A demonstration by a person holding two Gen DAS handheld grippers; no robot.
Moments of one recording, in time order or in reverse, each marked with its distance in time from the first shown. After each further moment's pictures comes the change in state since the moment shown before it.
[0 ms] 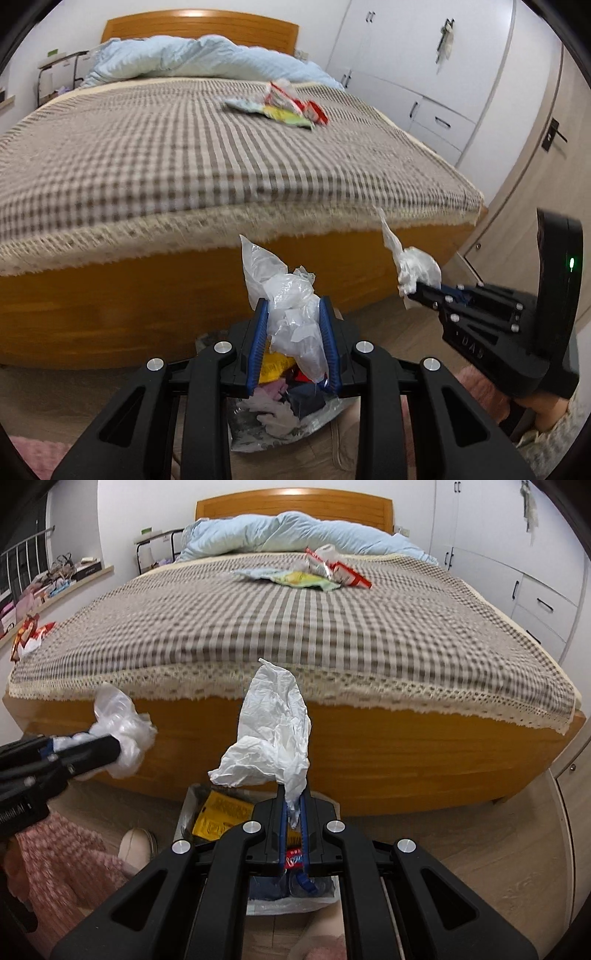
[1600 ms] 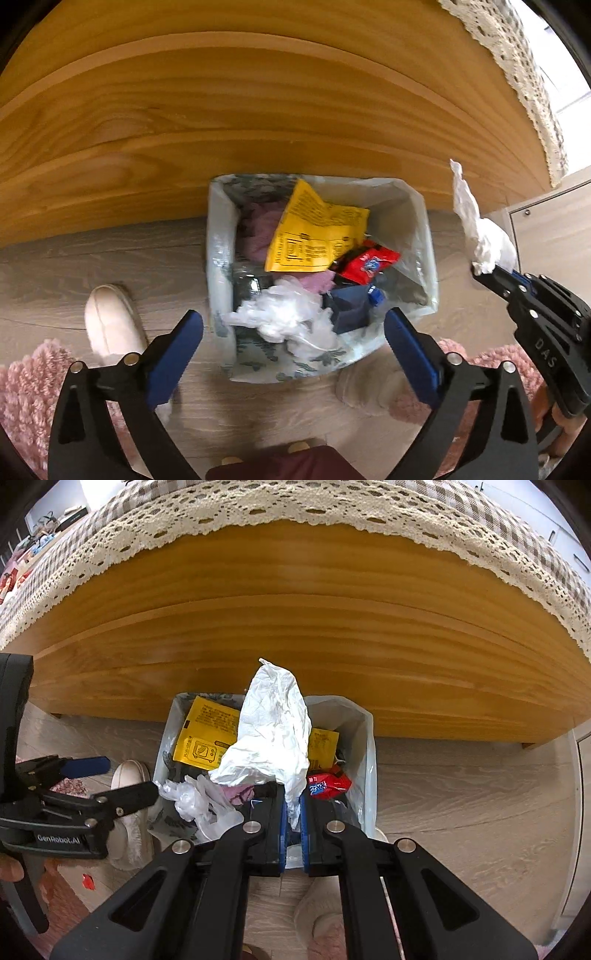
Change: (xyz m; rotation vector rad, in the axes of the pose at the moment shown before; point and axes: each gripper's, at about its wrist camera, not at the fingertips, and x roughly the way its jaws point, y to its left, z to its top) left arm 0.124 0.067 -0.077 -0.264 0.492 0.088; right arm 0.095 0.006 -0.052 -0.008 0.327 0.038
